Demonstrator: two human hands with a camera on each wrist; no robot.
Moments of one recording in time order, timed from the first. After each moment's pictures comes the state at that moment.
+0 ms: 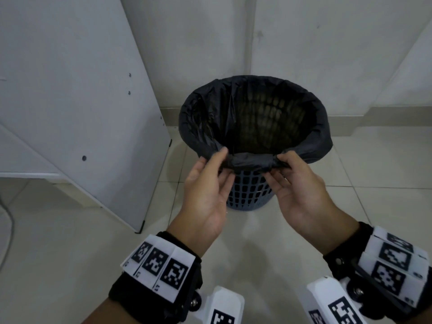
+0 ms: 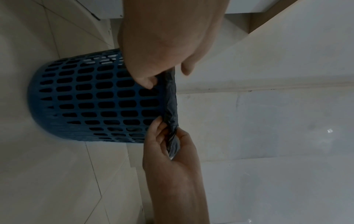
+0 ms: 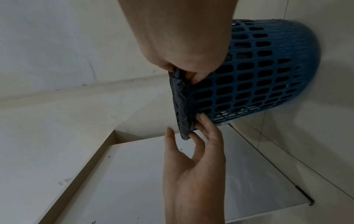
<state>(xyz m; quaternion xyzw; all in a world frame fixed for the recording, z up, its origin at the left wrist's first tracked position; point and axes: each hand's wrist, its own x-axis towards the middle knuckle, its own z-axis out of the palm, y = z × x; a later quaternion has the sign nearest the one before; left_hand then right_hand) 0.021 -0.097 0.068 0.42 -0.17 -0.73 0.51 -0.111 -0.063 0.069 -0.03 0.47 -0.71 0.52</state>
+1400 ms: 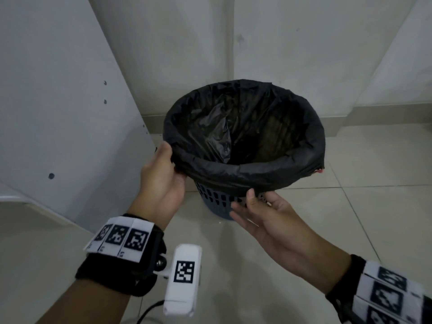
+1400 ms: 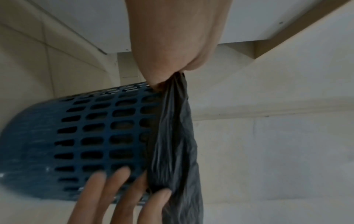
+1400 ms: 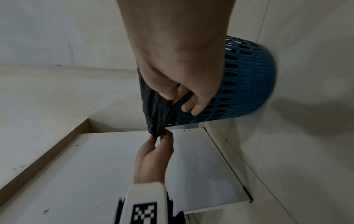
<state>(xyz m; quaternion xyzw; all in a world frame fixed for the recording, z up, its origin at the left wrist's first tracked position) 0.034 -0.165 0.059 0.45 -0.20 -0.65 0.58 -0.111 -0.042 0.028 -0.12 0.47 -0.61 0.63</state>
